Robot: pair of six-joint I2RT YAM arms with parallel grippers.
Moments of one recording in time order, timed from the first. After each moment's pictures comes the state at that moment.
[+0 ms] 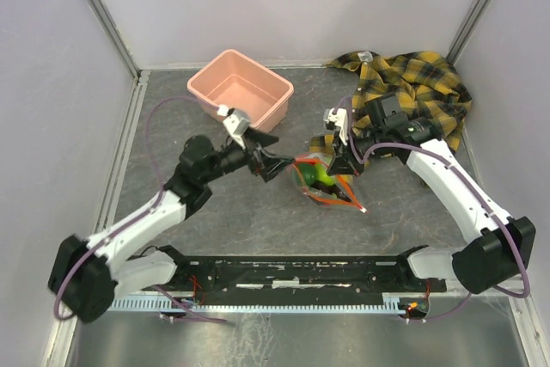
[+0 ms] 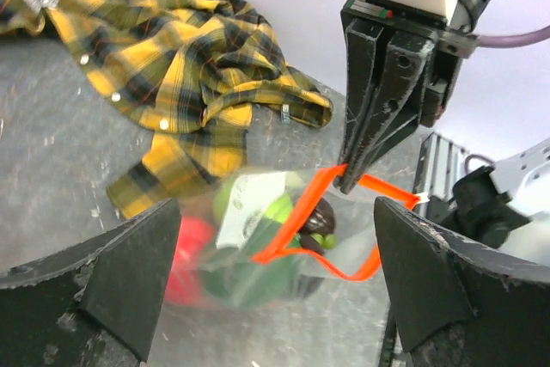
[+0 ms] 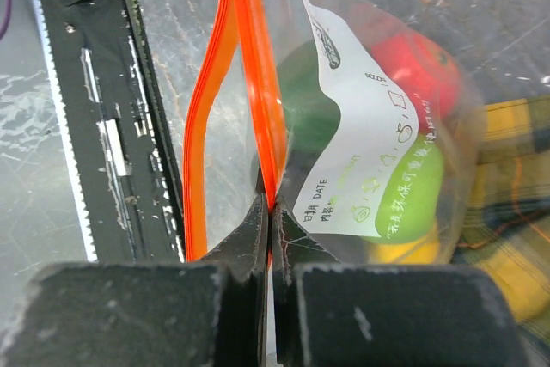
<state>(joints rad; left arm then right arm) -0.61 1.16 0.72 0.50 0.53 -0.28 0.37 1.30 1.25 -0.94 -0.78 -0.56</state>
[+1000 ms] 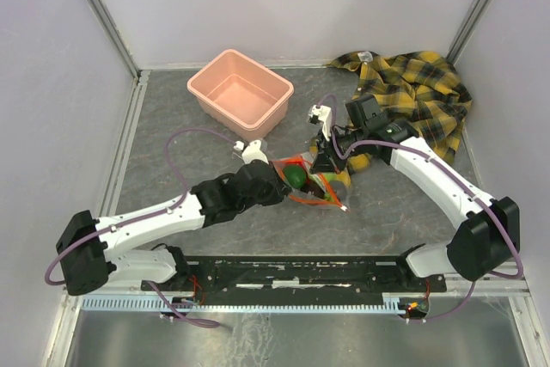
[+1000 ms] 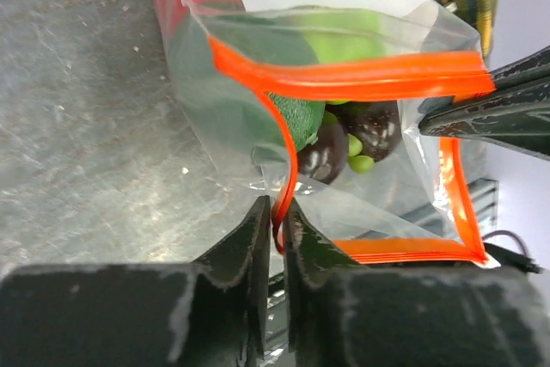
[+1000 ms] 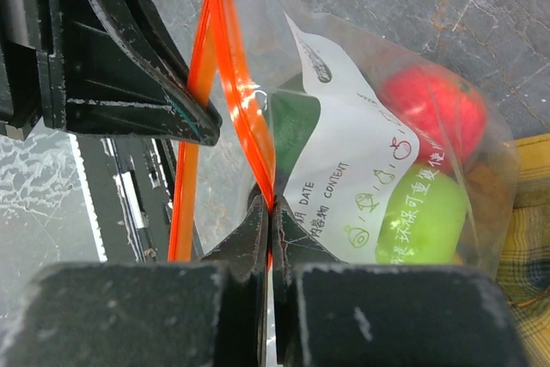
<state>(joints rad) -1.03 1.18 0.81 -0.27 -0.28 -1.05 0.48 1.40 1.19 -0.69 -0.77 -0.29</state>
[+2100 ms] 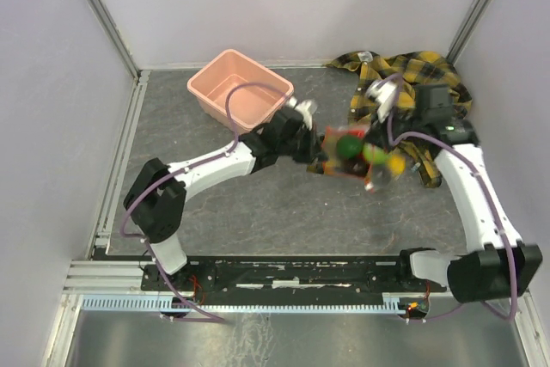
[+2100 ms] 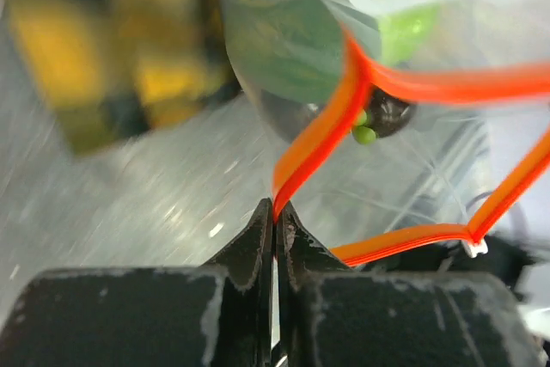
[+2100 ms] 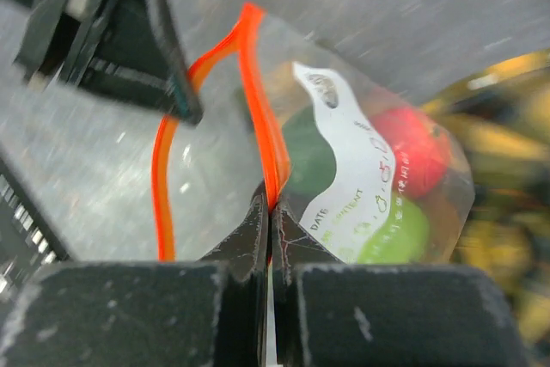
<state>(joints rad) -0.83 1.74 1.40 -0.16 0.22 -0.68 0.06 1.21 1.33 -0.80 -0.65 -0.50</state>
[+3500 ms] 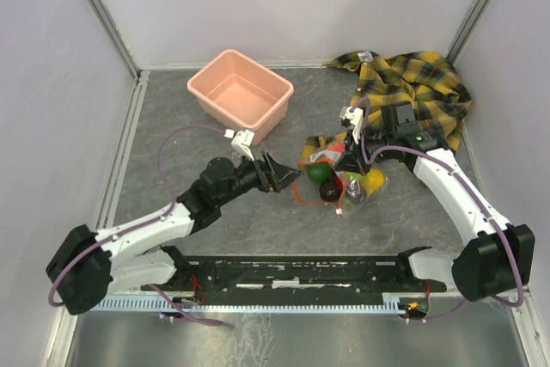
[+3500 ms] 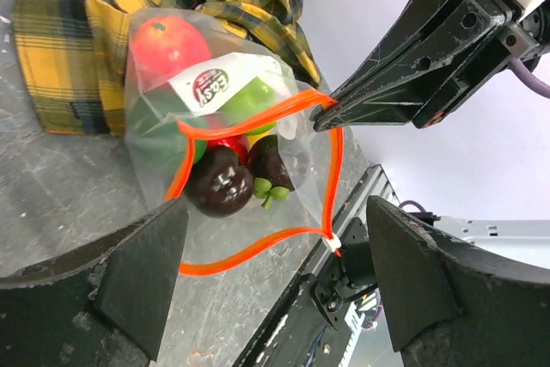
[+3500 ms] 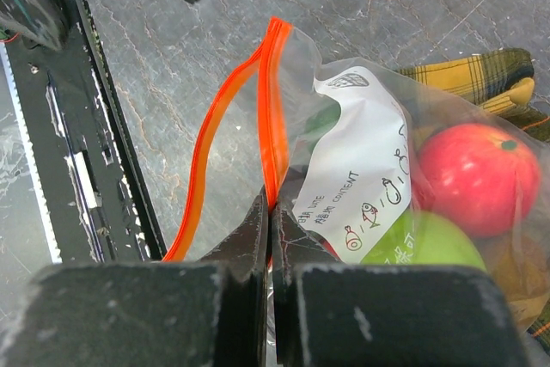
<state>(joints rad) -0.80 1.06 0.51 0.46 0.13 -0.80 0.26 1.26 1.07 -0.72 -0.84 -0.48</state>
